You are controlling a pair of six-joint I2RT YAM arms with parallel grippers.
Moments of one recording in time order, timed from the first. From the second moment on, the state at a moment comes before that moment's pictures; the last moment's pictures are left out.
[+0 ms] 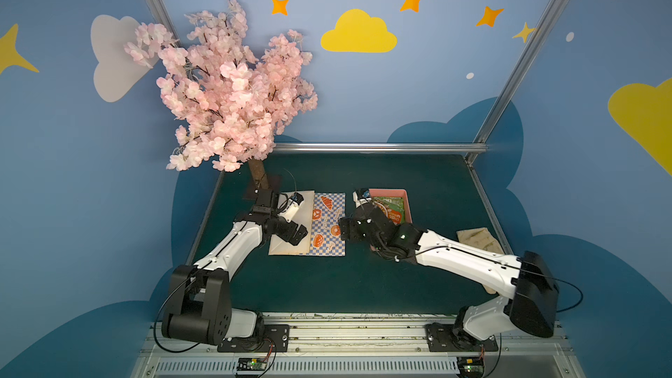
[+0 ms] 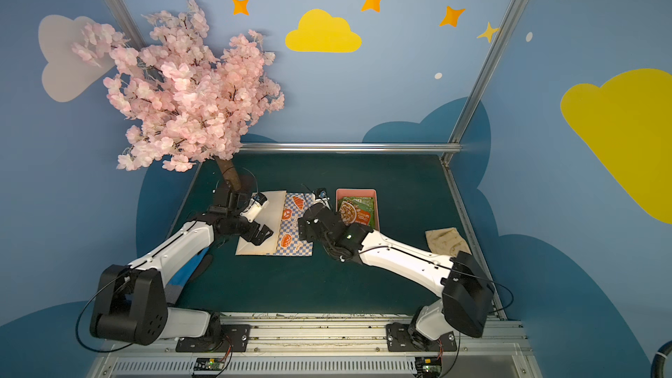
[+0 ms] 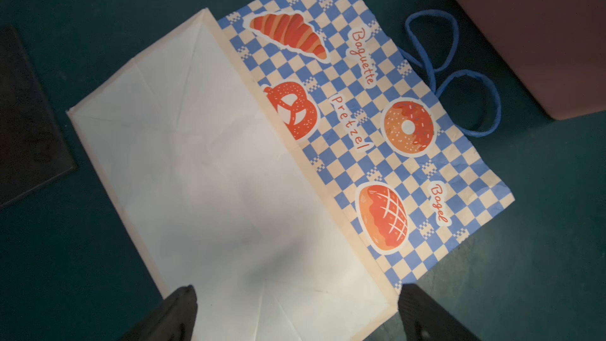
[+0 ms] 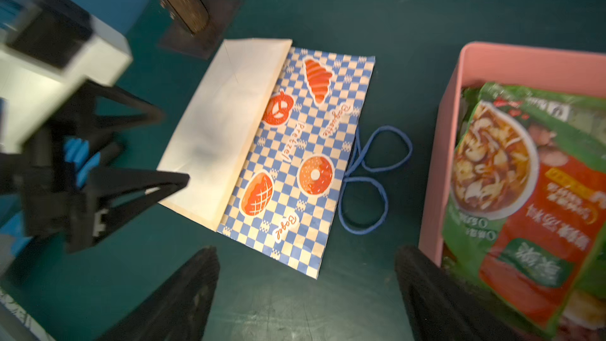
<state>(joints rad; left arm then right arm) -0.07 1.38 0.85 -0.49 0.32 0.40 1.06 1.59 1.18 -0.39 0.36 0.65</state>
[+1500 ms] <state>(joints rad) 0.09 1.25 0.75 -0.47 0.49 0.47 0.85 2.13 1.52 -0.56 0.40 0.96</state>
